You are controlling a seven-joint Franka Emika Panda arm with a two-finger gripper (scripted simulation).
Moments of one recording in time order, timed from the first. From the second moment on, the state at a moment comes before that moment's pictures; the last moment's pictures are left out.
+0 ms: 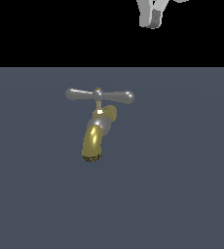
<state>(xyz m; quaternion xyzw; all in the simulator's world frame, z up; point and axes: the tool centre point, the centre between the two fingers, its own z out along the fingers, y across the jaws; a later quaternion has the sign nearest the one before) -0.169 -0.057 0.356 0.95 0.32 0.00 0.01</state>
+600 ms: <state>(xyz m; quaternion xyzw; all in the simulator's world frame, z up) -0.122 -0.063 0.292 0.89 0.45 0.00 0.01</state>
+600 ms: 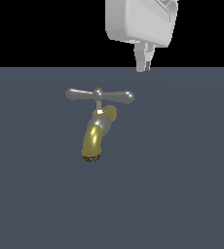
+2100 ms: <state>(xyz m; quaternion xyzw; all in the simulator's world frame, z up) -0.050 -0.043 0.197 0.78 0.63 0.00 0.00</state>
